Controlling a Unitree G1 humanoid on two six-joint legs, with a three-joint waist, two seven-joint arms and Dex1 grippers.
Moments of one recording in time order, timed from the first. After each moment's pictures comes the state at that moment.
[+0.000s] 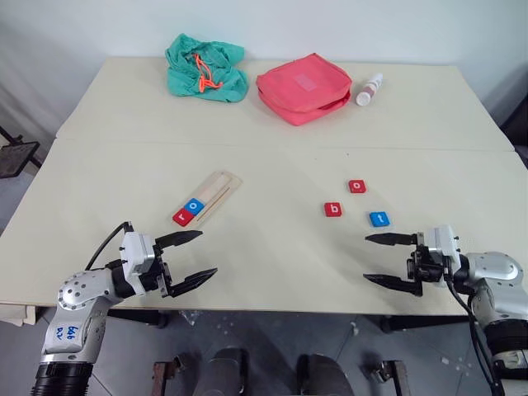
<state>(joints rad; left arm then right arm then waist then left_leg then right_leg) -0.03 0.58 0.18 -0.07 -0.50 -0.01 -1.08 -0.32 -0.74 -0.09 0.49 0.52 -0.24 1.55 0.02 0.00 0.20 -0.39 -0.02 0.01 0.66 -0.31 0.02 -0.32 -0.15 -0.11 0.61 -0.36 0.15</state>
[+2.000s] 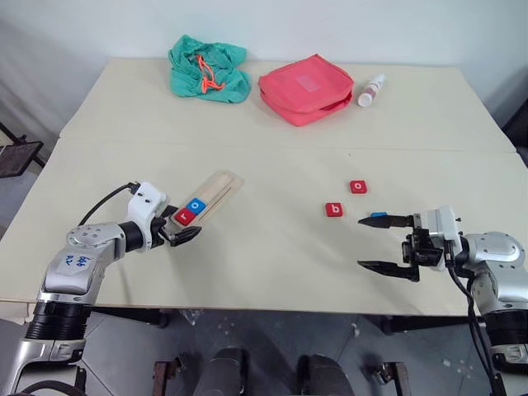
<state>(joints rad) -0.37 0.73 0.05 0.02 -0.28 0.62 -0.69 -0.33 -0.74 -0.13 0.28 0.52 -0.11 1.51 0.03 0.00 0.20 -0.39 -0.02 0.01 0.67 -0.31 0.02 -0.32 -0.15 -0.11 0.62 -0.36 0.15</state>
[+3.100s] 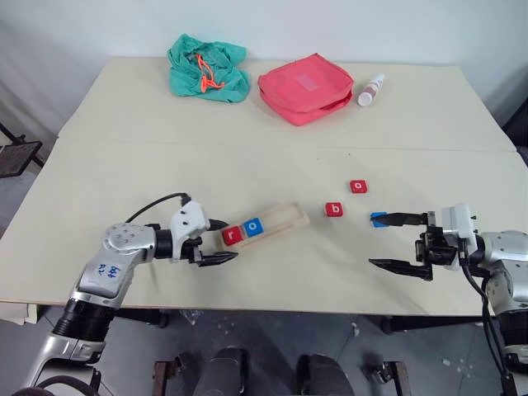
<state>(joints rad) -0.42 0.66 -0.15 0.02 -0.24 0.30 -1.03 -0.30 -0.80 -0.17 0.30 0.53 -0.11 1.53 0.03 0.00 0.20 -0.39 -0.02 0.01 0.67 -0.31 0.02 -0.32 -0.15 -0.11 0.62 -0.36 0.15</state>
